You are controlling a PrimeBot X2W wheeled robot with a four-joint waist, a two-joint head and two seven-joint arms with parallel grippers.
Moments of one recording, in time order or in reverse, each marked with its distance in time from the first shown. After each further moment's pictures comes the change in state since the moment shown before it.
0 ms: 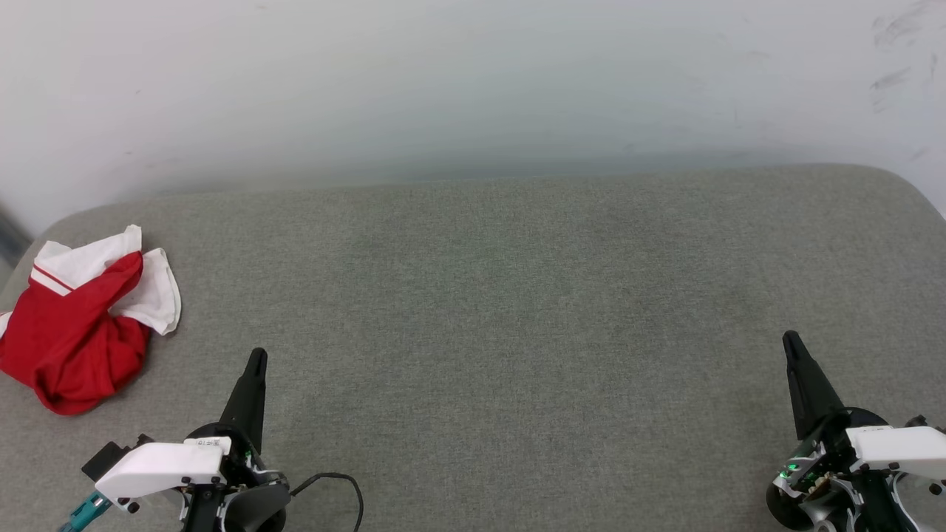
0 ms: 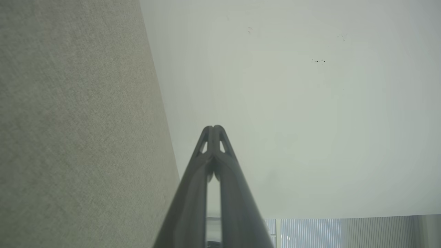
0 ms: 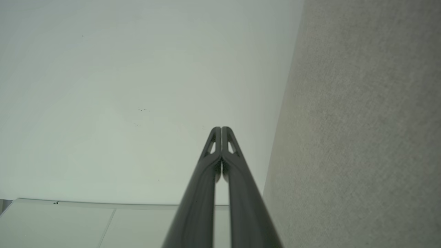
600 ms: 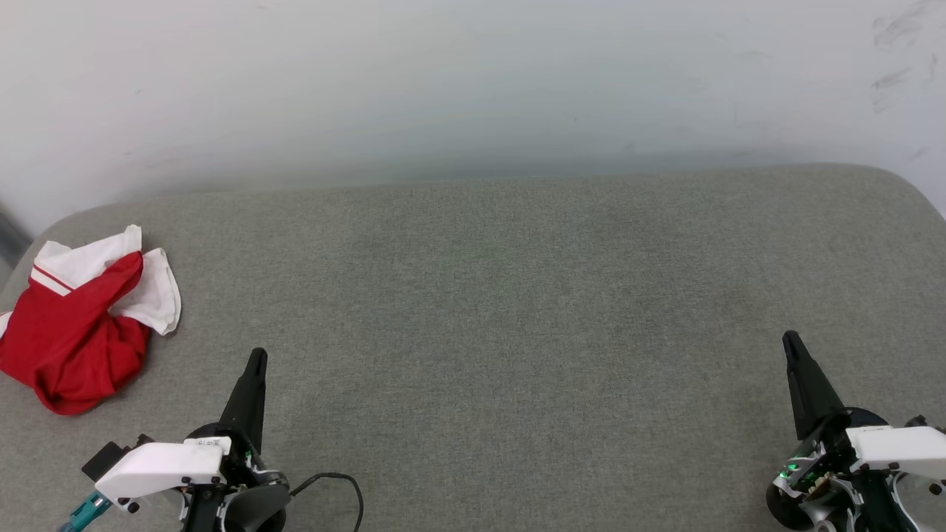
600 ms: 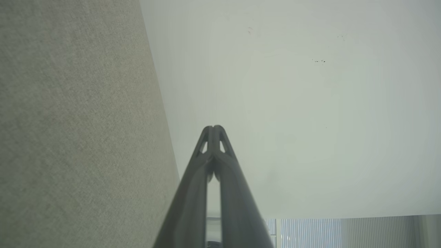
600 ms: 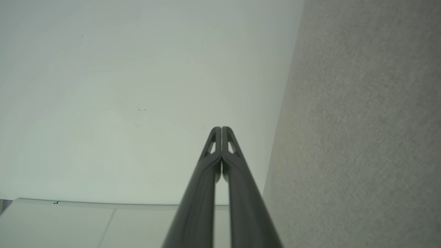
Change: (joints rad) left arm 0.000 0.000 0.000 0.000 0.000 0.000 0.000; right arm 0.000 0.000 0.000 0.000 0.000 0.000 0.000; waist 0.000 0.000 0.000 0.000
